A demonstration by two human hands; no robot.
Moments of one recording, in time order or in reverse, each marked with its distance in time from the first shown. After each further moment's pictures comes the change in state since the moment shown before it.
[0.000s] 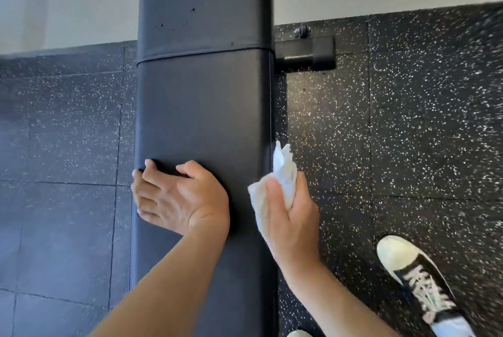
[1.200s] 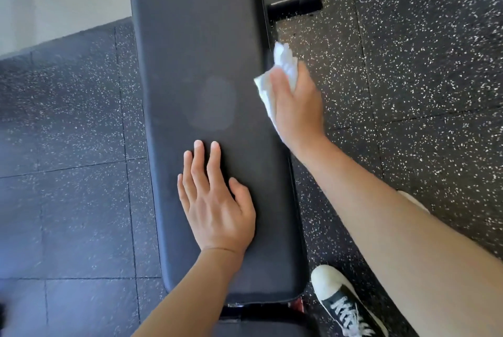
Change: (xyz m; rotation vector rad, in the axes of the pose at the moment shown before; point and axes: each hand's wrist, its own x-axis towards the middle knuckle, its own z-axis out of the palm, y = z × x) left_hand -0.063 -0.205 -0.052 -0.019 -0.189 0.920; right_hand -0.020 0.005 0.006 -0.049 0.100 -0.022
